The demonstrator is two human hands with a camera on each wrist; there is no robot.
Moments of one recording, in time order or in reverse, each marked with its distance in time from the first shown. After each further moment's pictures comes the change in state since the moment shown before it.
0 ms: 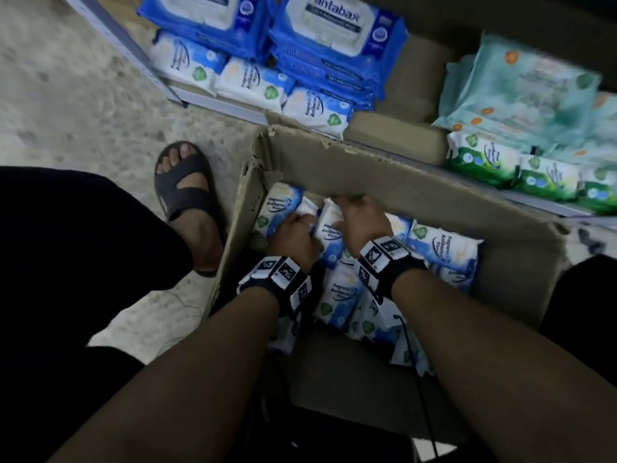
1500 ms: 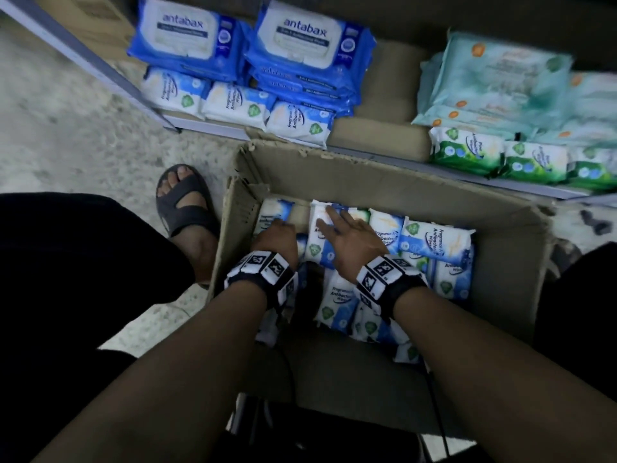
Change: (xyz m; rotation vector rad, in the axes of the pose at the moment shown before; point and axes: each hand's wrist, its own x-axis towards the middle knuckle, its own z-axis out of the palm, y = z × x) left_hand 0.001 0.001 -0.027 0.457 -0.205 0.003; right_hand -0.031 0.006 0.010 -0.157 -0.277 -0.150
